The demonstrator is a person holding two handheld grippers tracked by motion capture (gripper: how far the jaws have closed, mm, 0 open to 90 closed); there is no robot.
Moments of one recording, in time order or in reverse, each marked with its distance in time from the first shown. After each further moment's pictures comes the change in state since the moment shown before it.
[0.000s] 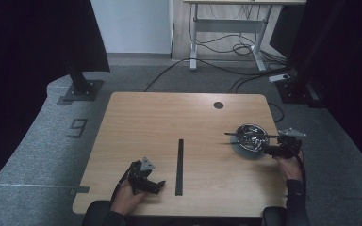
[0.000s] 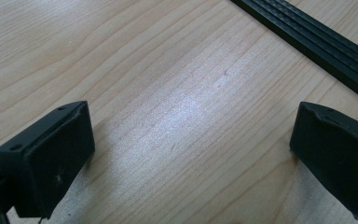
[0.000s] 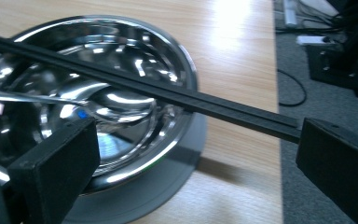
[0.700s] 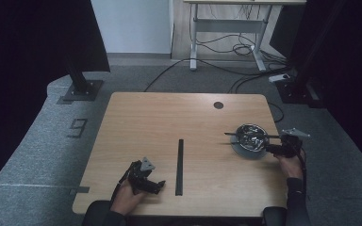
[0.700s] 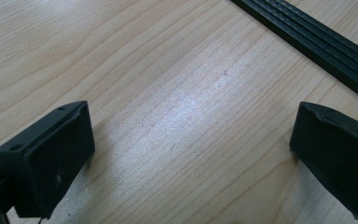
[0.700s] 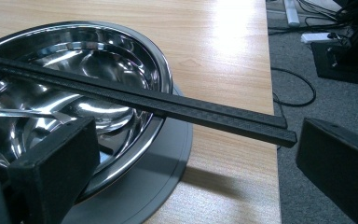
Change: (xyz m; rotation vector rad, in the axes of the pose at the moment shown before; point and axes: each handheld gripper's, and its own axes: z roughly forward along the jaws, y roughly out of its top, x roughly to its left) left arm 0.000 0.000 0.000 0.000 0.000 0.000; right arm -0.016 -0.007 0.015 -0.030 0.033 0.070
